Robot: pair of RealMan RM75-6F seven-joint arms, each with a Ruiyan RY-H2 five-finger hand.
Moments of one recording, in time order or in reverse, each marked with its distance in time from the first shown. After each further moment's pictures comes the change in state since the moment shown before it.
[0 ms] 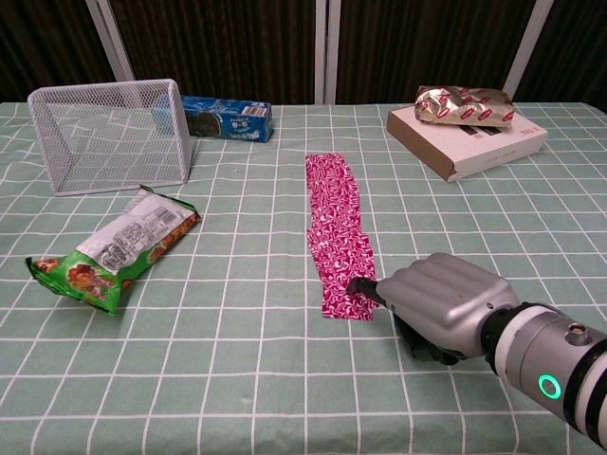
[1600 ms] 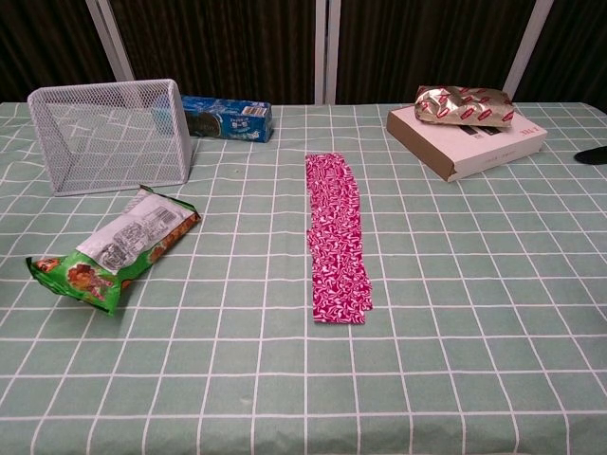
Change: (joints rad) left arm -0.022 -0.043 -0.008 -0.042 0.031 -0.005 0.094; right arm -0.448 0.451 -0.008 0.047 -0.842 0.140 0.689
